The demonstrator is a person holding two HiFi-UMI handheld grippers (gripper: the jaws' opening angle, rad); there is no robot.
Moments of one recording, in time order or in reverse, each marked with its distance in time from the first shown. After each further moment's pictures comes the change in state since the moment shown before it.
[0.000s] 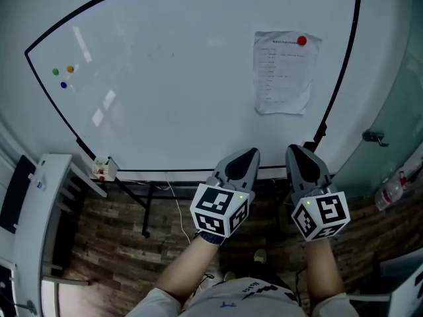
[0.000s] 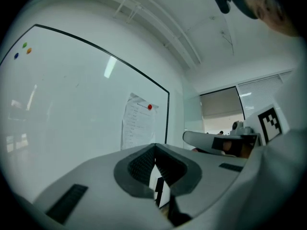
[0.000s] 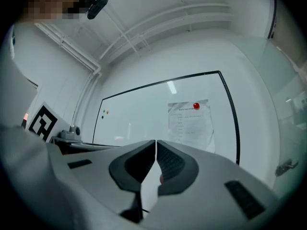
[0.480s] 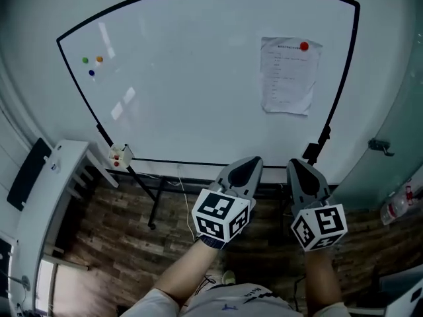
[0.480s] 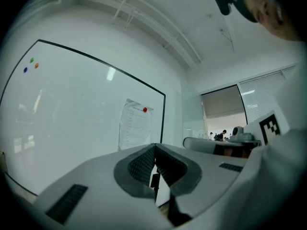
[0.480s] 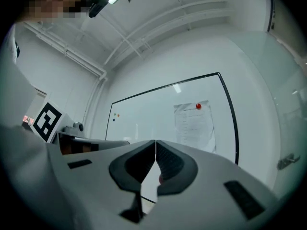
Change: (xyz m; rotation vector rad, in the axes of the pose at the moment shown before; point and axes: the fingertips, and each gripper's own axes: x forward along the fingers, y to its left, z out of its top) left arm -0.050 -0.055 0.000 0.007 -0.007 0.056; right arm -0.069 0.022 0.003 0.033 0.014 0.082
